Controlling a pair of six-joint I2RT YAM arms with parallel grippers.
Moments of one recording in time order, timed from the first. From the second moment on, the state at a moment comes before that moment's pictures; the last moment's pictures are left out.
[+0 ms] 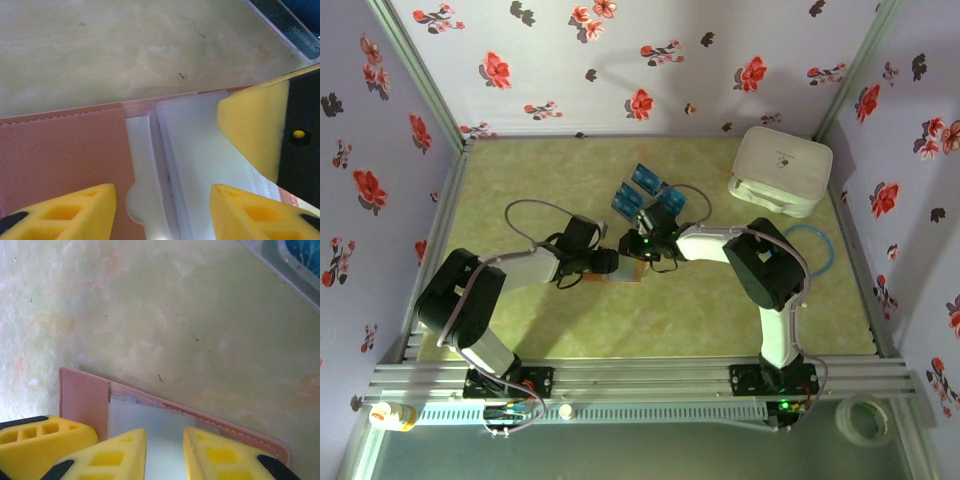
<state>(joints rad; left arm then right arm) -0.60 1.62 0.75 -0.08 0.11 -0.44 0.73 1.98 1.13 -0.02 -0.30 0.83</state>
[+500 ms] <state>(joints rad) -0.60 1.62 0.75 -0.08 0.07 -0.41 0.74 1.99 1.14 0.01 -0.32 0.86</state>
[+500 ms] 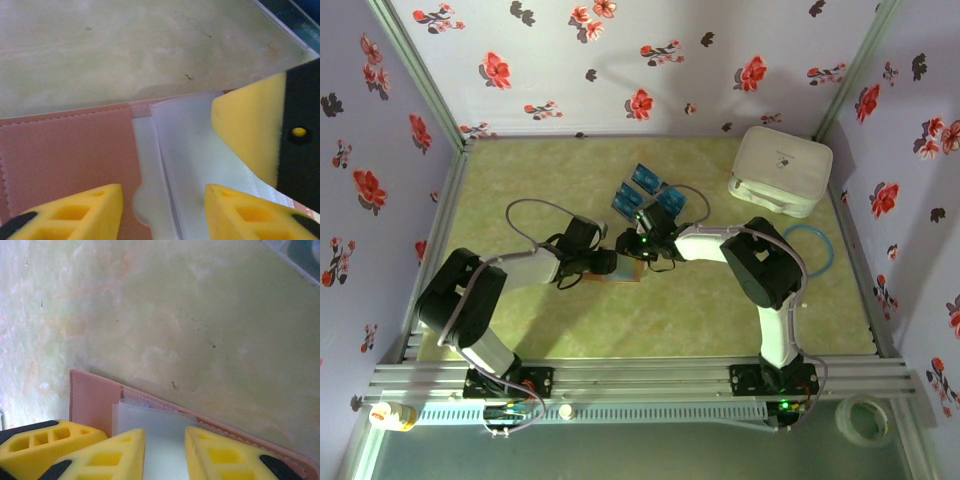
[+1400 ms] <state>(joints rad) -0.62 1.64 0.76 -0.08 0.02 -0.38 0.74 1.93 1.06 0.06 -0.32 0.93</state>
